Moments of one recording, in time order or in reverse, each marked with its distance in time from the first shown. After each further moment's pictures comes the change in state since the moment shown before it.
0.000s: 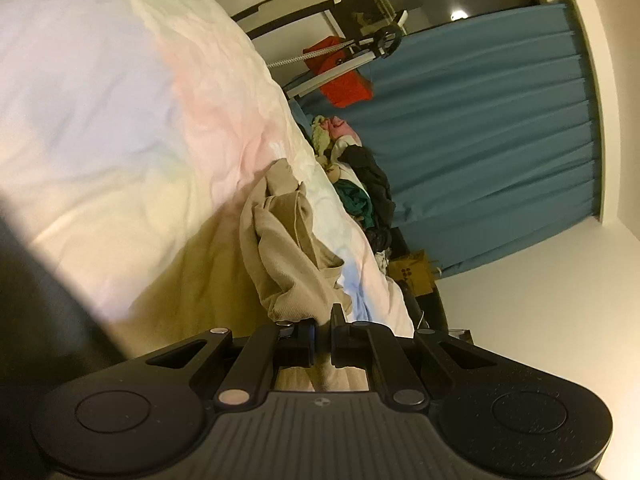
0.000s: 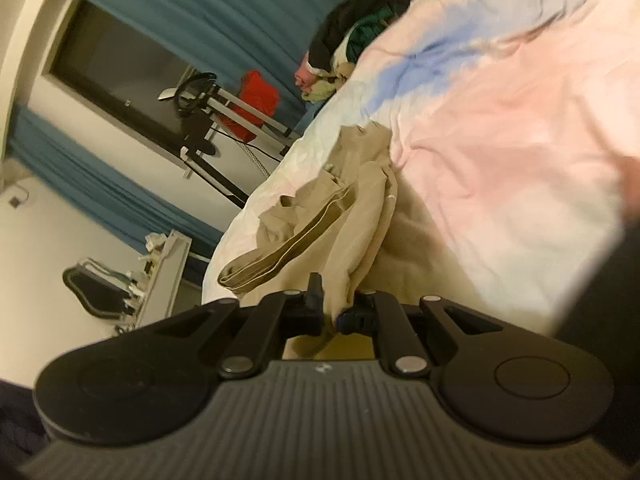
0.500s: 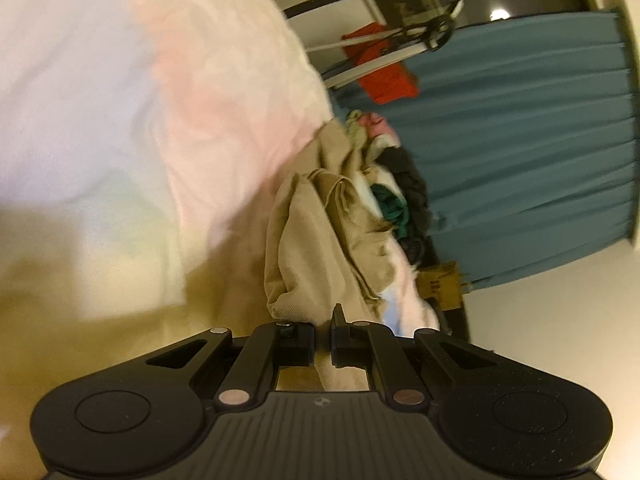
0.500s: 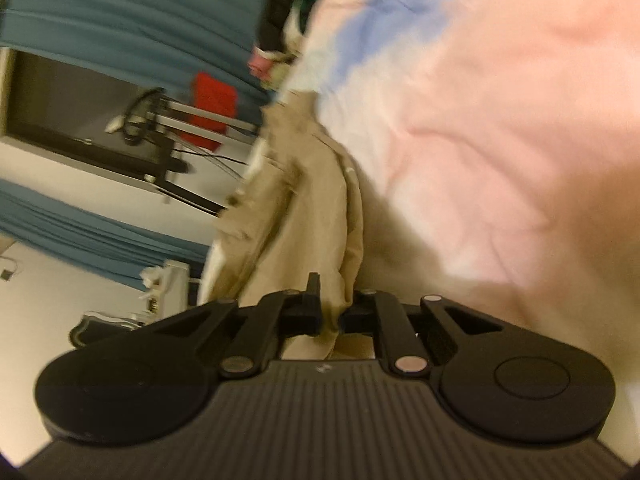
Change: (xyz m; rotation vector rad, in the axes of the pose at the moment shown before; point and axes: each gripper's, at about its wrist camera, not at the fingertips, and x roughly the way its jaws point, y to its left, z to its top) left arm 0.154 0.040 0.092 -0.078 0.024 0.048; right arm 0.157 -0.034 0.057 0.231 0.076 0.020
